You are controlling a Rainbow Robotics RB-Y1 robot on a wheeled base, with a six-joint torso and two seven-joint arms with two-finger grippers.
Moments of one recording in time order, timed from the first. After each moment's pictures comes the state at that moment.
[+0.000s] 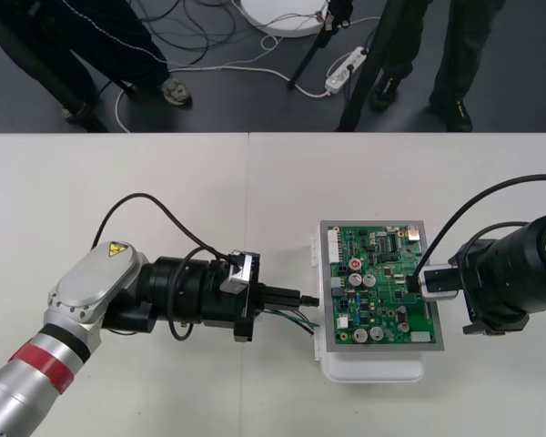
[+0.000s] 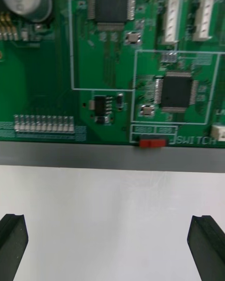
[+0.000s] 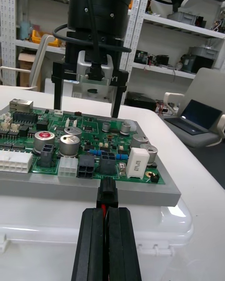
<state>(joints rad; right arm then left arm) -0.30 -1.11 0.48 -2.16 2.22 -1.42 -0.81 -0.33 0.37 -0.41 -1.25 -1.12 -1.28 -0.31</state>
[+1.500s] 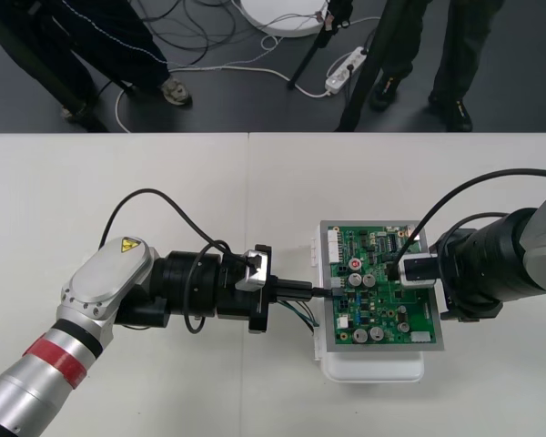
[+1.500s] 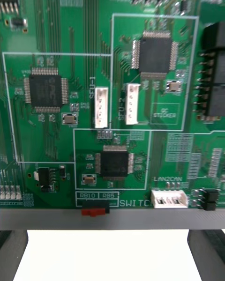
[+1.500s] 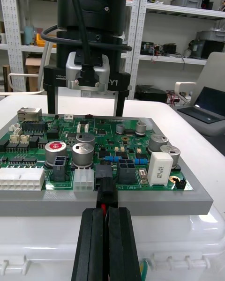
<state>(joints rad) -0.33 -1.02 0.49 -2.13 2.28 -1.43 -0.81 -0.35 0.33 -0.41 -1.25 -1.16 -1.22 -0.38</state>
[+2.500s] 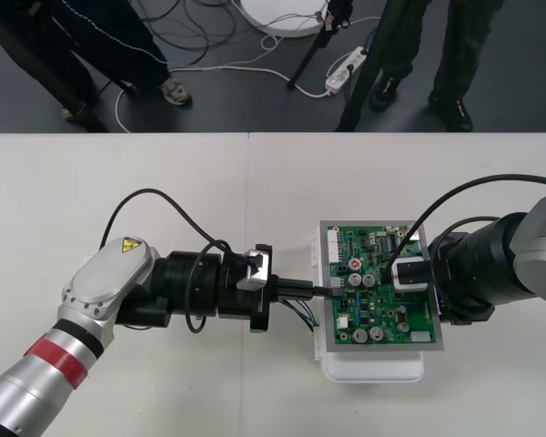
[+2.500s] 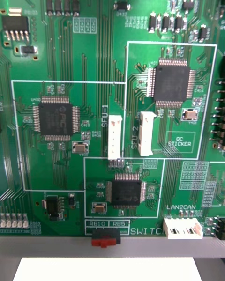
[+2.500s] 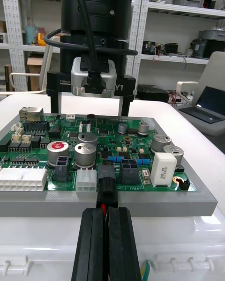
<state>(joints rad) -0.33 -0.99 0.51 -2.13 2.30 -1.43 -0.81 -0.35 0.33 -0.41 -1.25 -1.16 -1.22 -0.38</state>
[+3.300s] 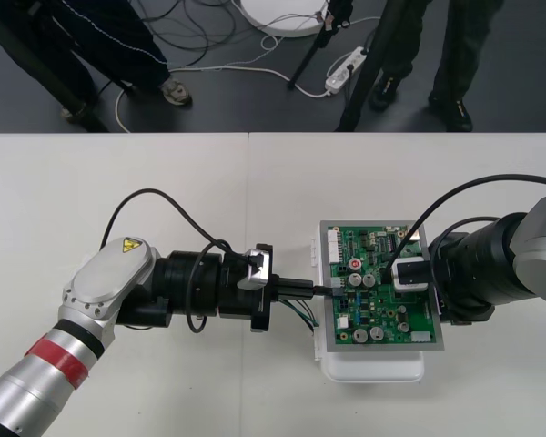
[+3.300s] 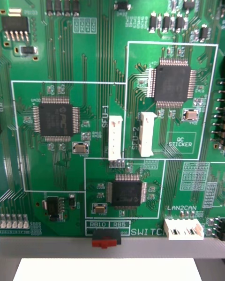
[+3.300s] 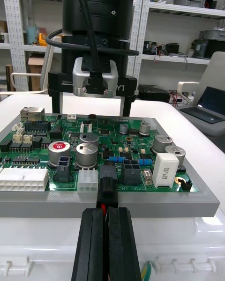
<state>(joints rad) -0.33 -0.99 0.51 -2.13 2.30 -1.43 -0.81 -0.35 0.33 -0.41 -1.25 -1.16 -1.21 -0.38</state>
